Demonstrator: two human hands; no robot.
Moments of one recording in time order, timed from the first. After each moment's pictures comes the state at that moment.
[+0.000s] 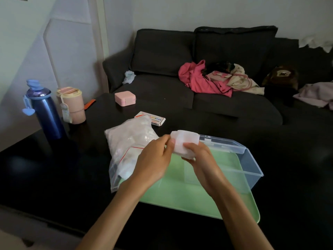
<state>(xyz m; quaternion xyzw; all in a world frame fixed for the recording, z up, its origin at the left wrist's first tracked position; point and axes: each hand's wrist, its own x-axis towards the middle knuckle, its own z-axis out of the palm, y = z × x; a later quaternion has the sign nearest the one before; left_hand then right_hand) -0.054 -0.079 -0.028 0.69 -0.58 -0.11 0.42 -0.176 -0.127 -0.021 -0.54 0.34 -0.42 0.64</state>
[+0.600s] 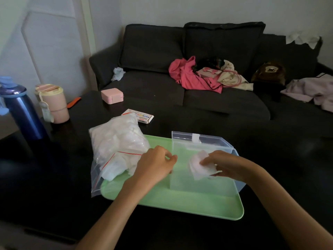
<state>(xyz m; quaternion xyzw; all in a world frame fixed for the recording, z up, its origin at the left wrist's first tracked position) -0.088 -0.100 -0.040 0.74 -0.56 -0.22 0.30 -0.274 -0.191 -0.021 -0.62 0.54 -0.10 0.56</state>
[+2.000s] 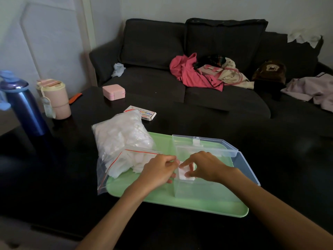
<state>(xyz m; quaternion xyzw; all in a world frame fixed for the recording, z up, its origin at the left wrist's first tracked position) -0.081 -0.090 -0.063 0.65 -0.51 -0.39 0.40 -0.228 -0.187 -0.056 -0.91 0.38 0.05 0.12</state>
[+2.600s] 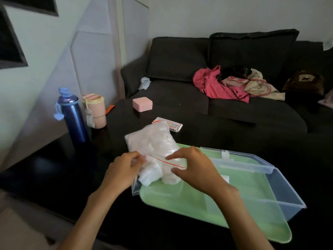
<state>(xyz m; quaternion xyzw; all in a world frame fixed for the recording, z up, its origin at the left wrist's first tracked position) 0.053 -0.028 -0.051 0.81 -0.47 -0.14 0.33 -0.135 -0.112 -0.015 -0.91 0.34 -0.18 0.17</state>
